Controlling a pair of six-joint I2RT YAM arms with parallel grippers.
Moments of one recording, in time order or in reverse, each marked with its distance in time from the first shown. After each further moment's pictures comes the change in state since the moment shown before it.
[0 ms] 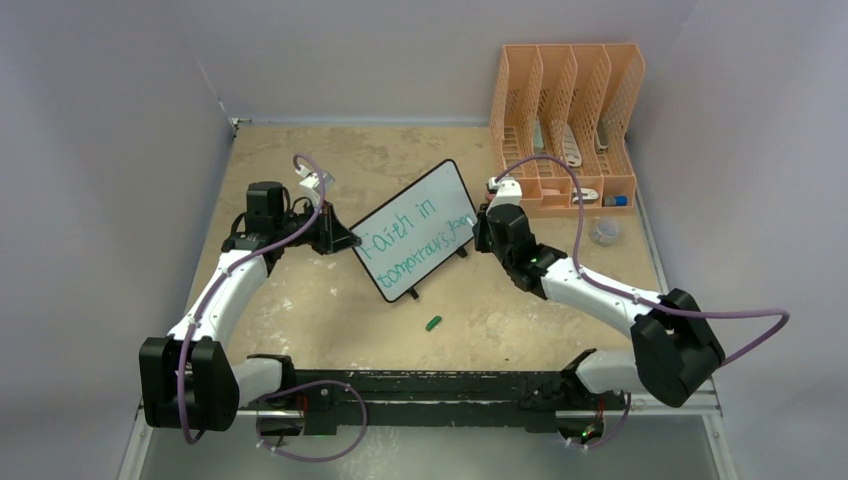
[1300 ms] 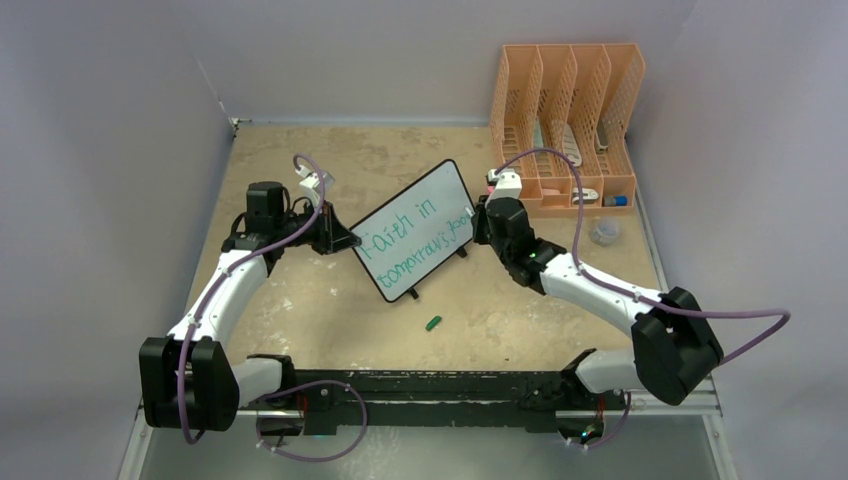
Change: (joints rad) left arm 0.000 0.000 0.000 0.000 0.000 0.000; right arm 0.000 0.011 0.044 0.006 0.028 -0.009
